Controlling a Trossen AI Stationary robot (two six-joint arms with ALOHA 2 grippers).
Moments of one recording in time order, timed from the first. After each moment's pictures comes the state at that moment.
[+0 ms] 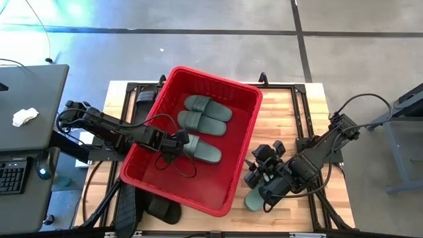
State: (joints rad) left arm -0.09 1.38 0.92 -0.89 -0.49 1.20; right arm 0.67 1.66 1.75 -1.41 0.78 1.35
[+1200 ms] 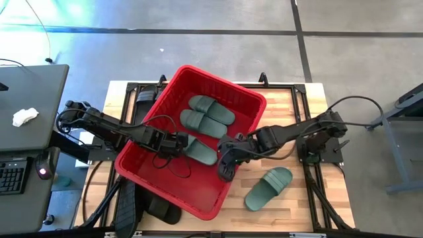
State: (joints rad) left arm -0.09 1.38 0.92 -0.92 -0.67 1.55; right arm 0.31 1.76 1.75 -0.98 0.15 0.76
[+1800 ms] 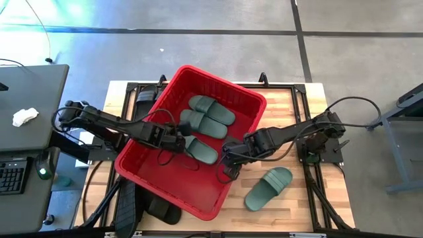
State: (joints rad) left arm -0.09 1.38 1.04 -0.89 -0.84 1.37; right arm 0.31 1.78 1.75 -1.19 0.15 0.83
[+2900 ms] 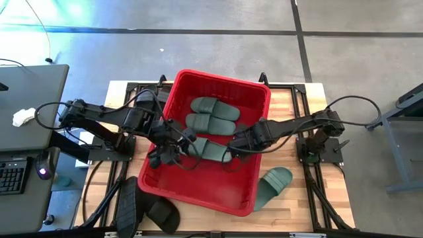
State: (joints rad) left arm -0.09 1.38 1.43 -0.94 0.21 0.85; right arm 0.23 1.78 1.75 -1.57 0.34 0.83
